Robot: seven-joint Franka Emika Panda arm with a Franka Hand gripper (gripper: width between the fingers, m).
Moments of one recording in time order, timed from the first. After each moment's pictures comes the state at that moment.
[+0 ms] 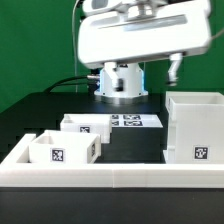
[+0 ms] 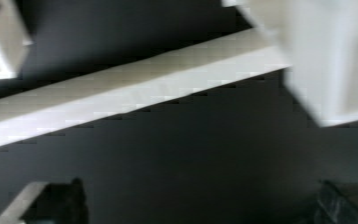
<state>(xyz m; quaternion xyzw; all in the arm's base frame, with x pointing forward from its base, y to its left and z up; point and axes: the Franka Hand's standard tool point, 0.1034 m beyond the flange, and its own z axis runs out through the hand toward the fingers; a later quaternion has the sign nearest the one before) 0.613 -0.032 0.140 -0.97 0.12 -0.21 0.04</state>
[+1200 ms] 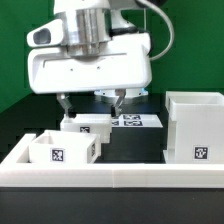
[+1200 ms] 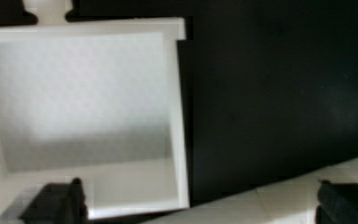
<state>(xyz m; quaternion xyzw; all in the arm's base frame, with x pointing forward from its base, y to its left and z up) 0.575 -0.097 0.073 -0.99 0.13 -0.02 0.04</state>
